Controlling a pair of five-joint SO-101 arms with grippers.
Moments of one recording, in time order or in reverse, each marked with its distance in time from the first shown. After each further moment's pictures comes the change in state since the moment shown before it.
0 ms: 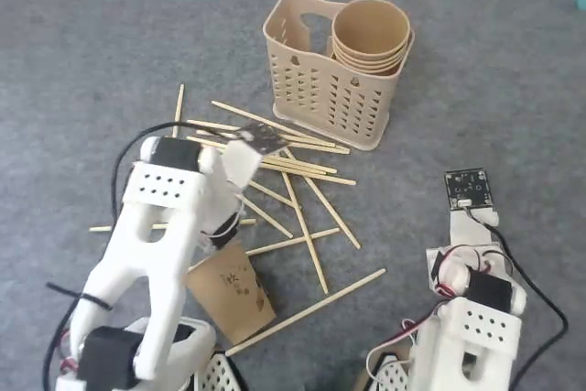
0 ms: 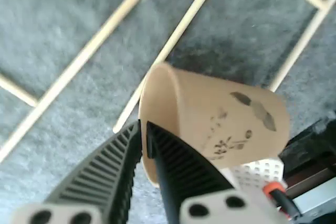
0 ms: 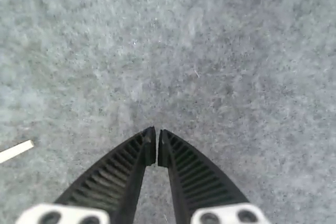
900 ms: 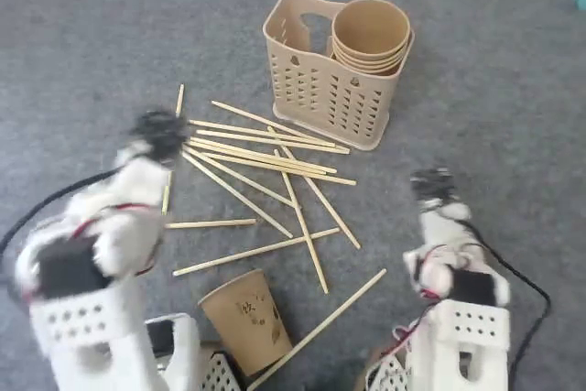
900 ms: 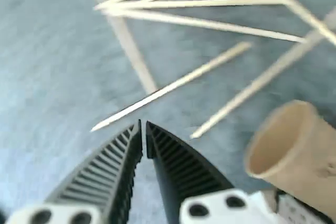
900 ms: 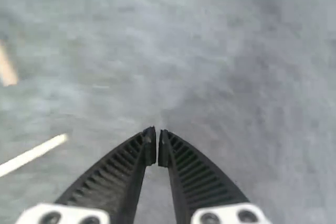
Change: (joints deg) left arm -22.9 -36.0 0.2 0.4 -4.9; right arm -10.2 -0.1 0.4 0.0 1.8
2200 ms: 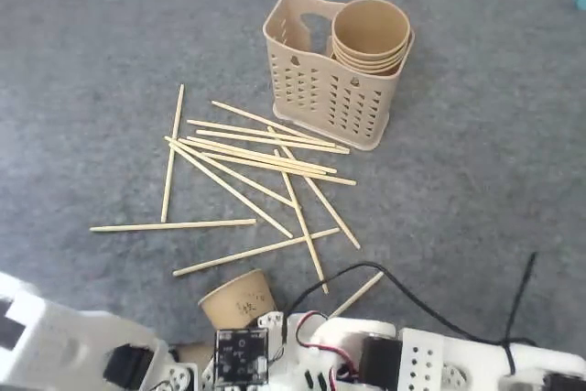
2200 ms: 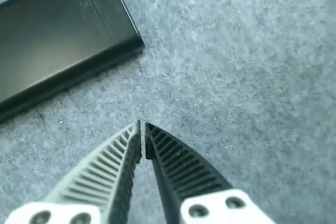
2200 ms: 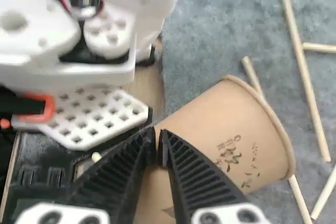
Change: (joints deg) left arm -59.6 71.7 -30.1 -39.0 26.7; right arm -88.9 0.1 -2.0 -19.1 -11.4
